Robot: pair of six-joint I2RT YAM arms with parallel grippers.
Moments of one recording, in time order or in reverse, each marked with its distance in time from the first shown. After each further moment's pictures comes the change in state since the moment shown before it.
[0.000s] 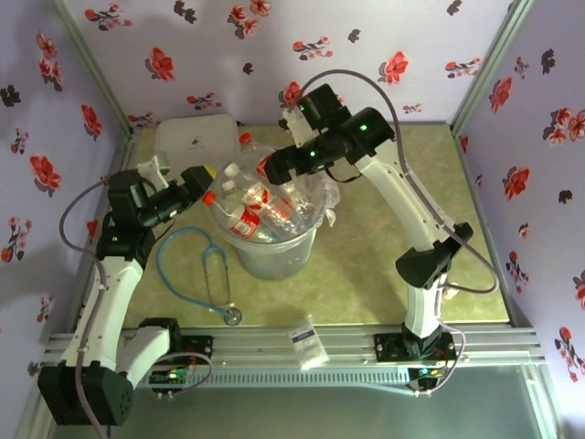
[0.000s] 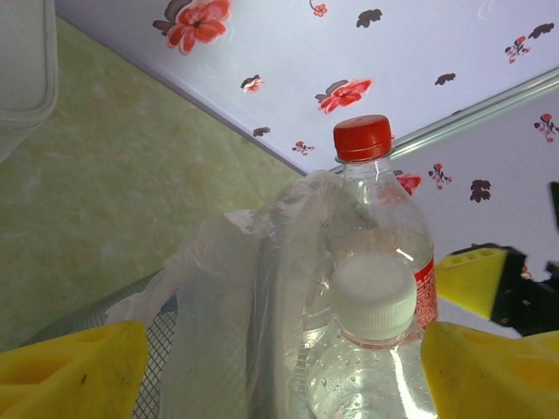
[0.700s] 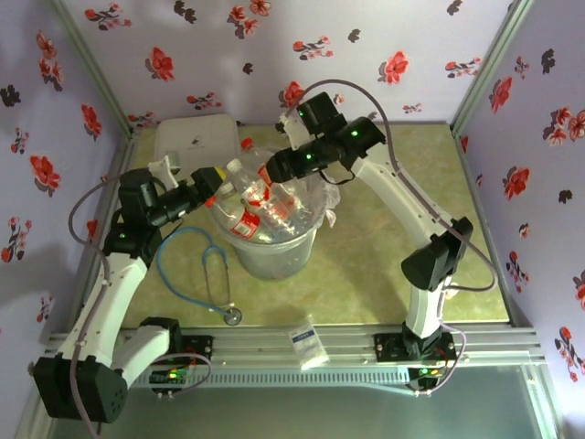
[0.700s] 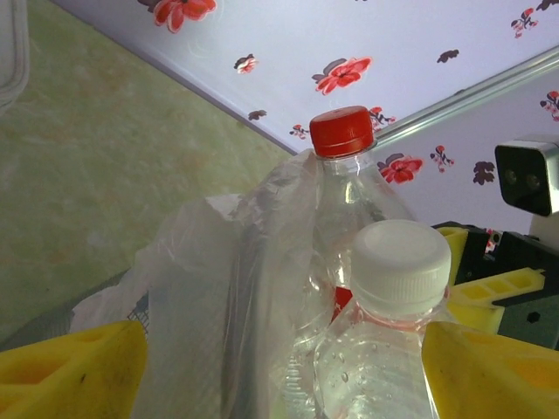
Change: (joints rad) left arm -0.082 0.033 -0.001 0.027 -0.045 0.000; right arm -0.021 -0.047 -0.282 0.264 -0.118 0.005
